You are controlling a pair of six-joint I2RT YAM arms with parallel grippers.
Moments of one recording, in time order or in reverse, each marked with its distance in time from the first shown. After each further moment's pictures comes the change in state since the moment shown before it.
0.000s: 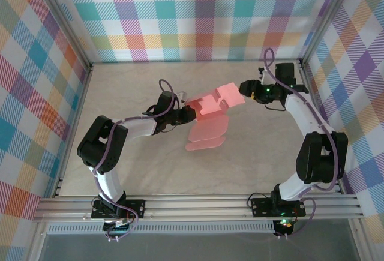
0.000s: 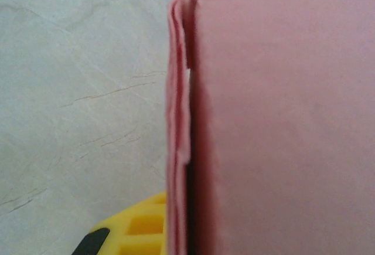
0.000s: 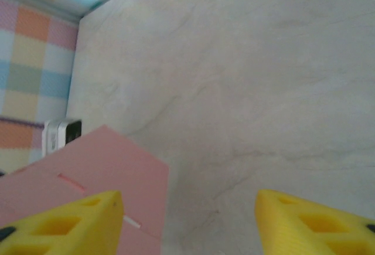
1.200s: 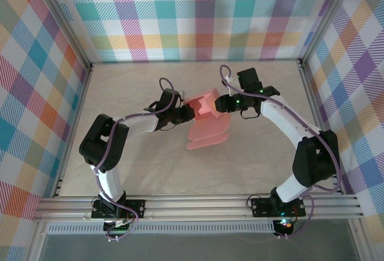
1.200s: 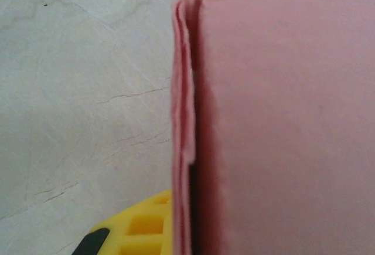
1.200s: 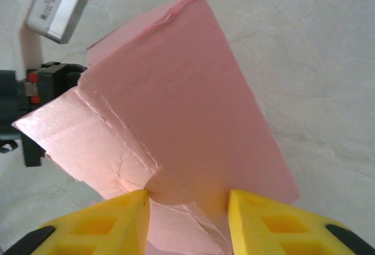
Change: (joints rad) left arm -0.007 0.024 0.080 -0.156 -0.076 -0.035; right arm 0.344 0.002 0.021 -0.084 0.327 -0.224
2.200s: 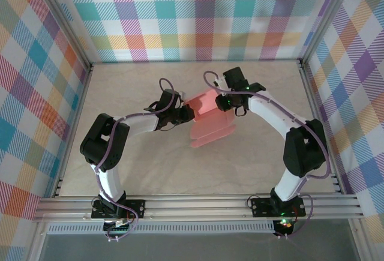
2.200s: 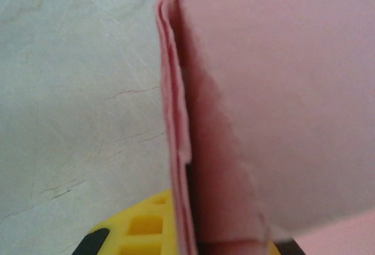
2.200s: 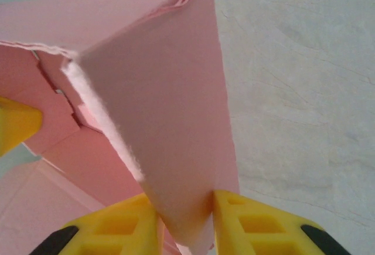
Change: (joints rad) left arm 0.000 0.012 0.002 -0.011 0.012 0.000; right arm 0.089 0.134 0.102 -0.023 0.388 -0.170
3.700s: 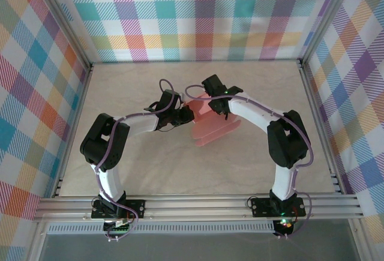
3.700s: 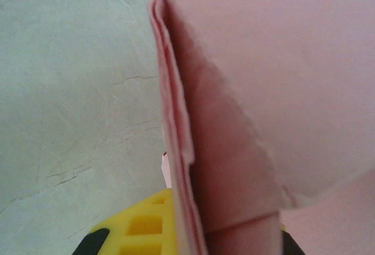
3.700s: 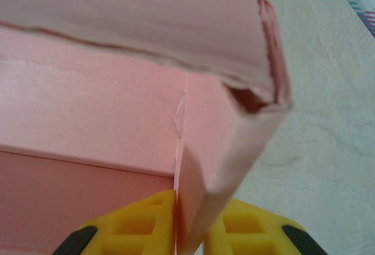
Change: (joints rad) left arm 0.000 0.001 0.000 -0.029 0.008 -0.006; right arm 0.135 0.159 0.073 -0.004 0.484 -0.118
